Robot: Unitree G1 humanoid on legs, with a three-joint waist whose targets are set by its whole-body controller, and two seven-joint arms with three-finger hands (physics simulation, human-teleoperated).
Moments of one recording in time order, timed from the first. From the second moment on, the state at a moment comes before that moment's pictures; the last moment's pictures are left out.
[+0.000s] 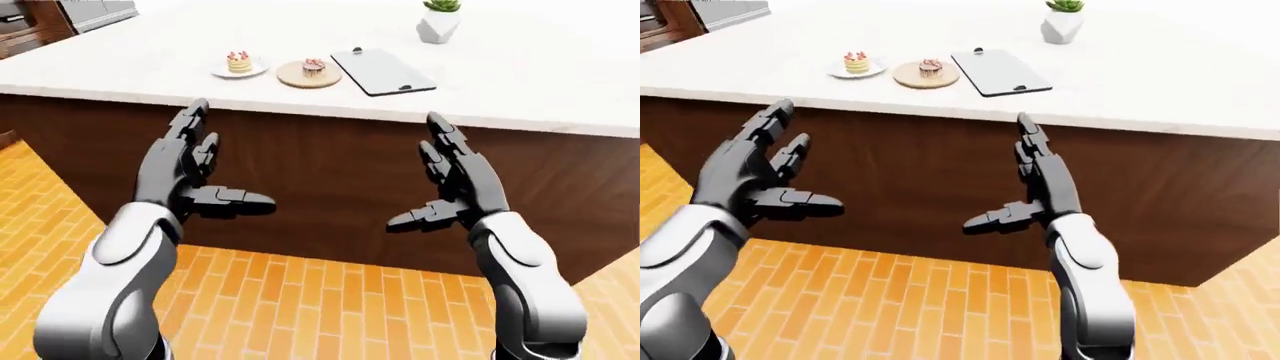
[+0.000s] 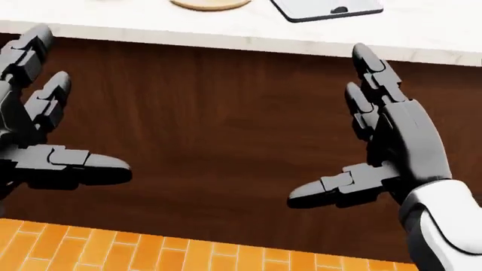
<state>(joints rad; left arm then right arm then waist) -0.47 0.28 0.27 -0.71 -0.32 1.20 -0.01 -0.32 -0.15 -0.14 -0.58 0.04 0.83 0.20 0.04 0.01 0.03</state>
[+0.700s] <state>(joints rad) -0.68 0.36 0.30 -0.74 -0.36 1.38 -0.01 -0.46 -0.27 -0.20 -0.70 0.10 1.01 0.20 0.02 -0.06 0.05</state>
